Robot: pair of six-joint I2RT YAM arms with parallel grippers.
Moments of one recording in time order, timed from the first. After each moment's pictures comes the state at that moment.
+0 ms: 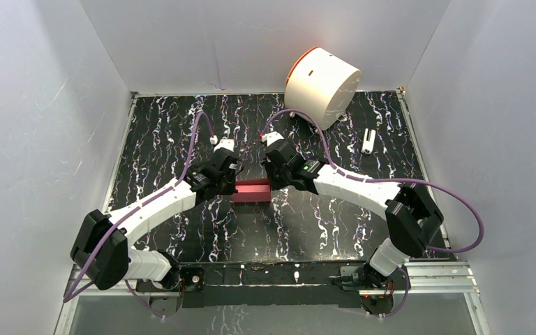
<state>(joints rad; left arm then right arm) -0.70 1.31 0.89 -0.50 -0.29 -0.51 0.91 1.59 1.14 -0.39 0.12 0.35</state>
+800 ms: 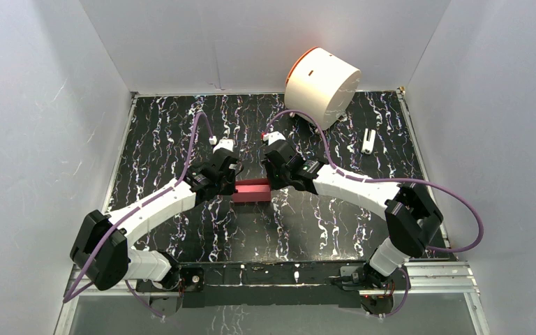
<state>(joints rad) -0.70 1.31 0.88 -0.50 -0.29 -0.53 0.92 1.59 1.15 -0.39 0.15 0.42</state>
